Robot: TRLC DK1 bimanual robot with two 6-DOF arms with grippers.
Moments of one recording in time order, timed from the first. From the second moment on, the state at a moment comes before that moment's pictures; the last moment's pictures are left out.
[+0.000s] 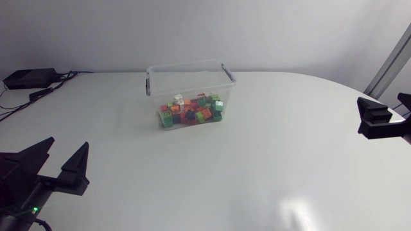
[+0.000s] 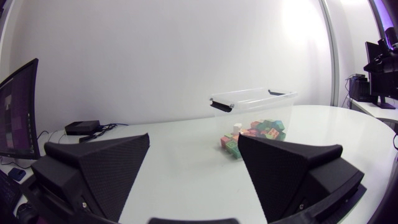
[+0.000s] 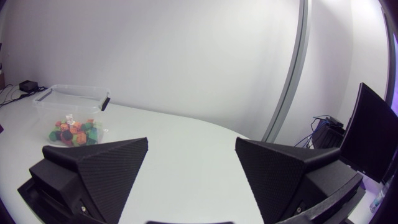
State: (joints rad) left arm 0.01 0.06 0.04 -0.01 0.09 0.11; right arm -0.20 0.58 0.52 -0.12 -0.09 -0.21
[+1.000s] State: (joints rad) left arm 0.01 0.06 0.04 -0.02 0.03 0.03; right arm -0.01 0.06 0.03 -0.03 0.01 -0.03
